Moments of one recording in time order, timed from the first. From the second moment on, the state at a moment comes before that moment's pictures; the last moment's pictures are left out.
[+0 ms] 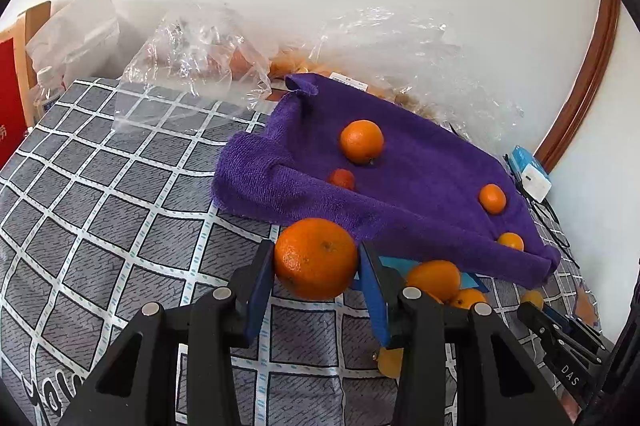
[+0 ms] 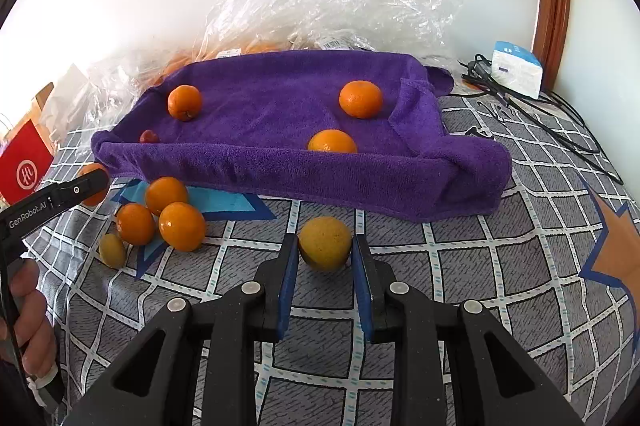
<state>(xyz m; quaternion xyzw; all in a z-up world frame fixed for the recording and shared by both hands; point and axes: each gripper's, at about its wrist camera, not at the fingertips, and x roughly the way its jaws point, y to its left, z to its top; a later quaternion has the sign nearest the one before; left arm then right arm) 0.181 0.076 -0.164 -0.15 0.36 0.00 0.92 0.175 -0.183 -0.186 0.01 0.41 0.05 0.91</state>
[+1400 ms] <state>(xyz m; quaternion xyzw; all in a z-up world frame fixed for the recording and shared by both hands) 0.264 0.078 -0.126 -0.17 0.33 0.01 0.93 0.280 -0.190 -0.144 0.02 0.34 0.02 0.94</state>
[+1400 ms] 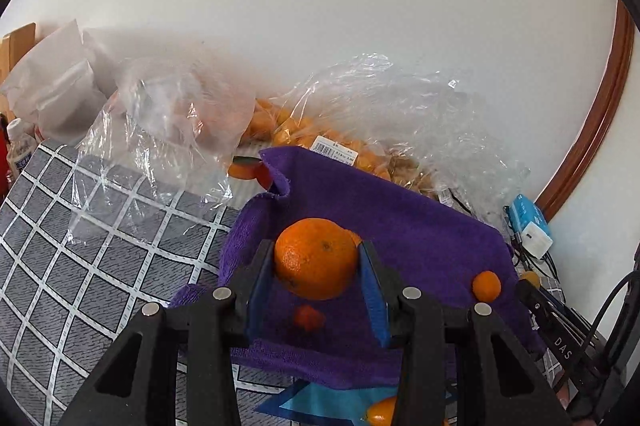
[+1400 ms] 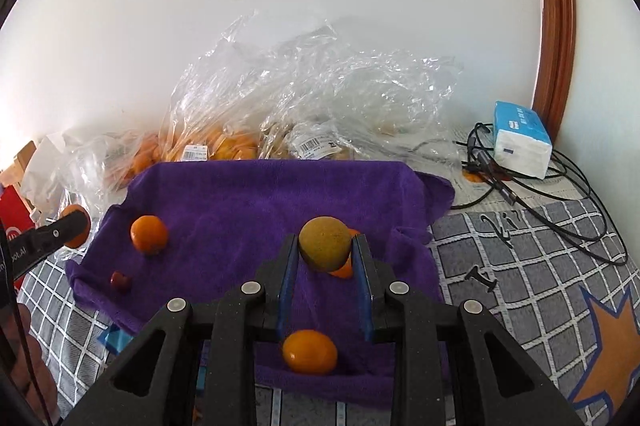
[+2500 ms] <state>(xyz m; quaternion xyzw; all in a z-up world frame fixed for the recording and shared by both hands) 0.275 0.069 -0.161 -0.14 0.34 0.01 0.93 0.287 -0.187 -0.183 -0.01 0.39 0.02 0.92</state>
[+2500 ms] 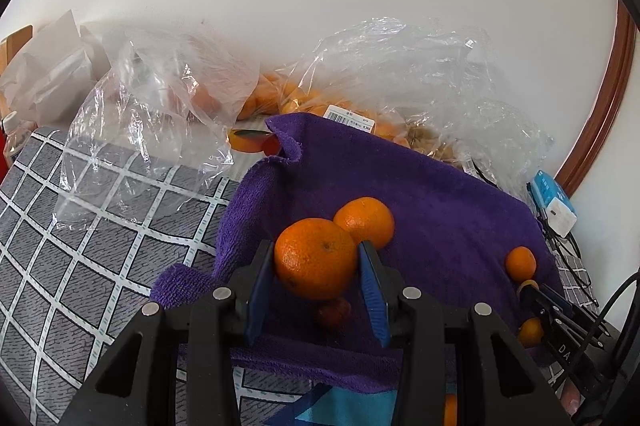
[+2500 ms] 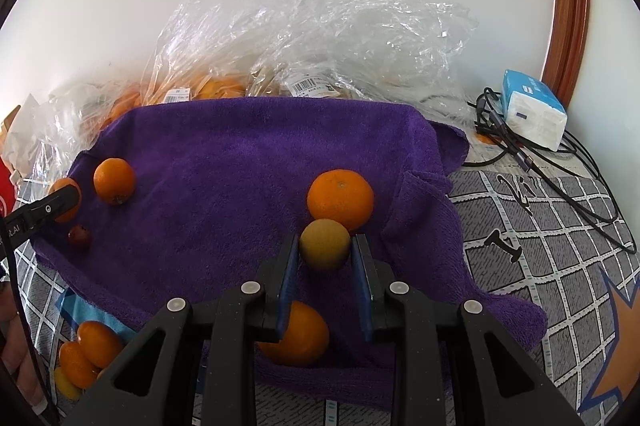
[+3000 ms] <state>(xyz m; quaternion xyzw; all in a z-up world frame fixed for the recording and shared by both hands) 0.276 0.070 -0.163 -0.14 0.34 0.01 0.93 0.282 -0.183 -0.177 0.00 0.38 0.03 0.93</state>
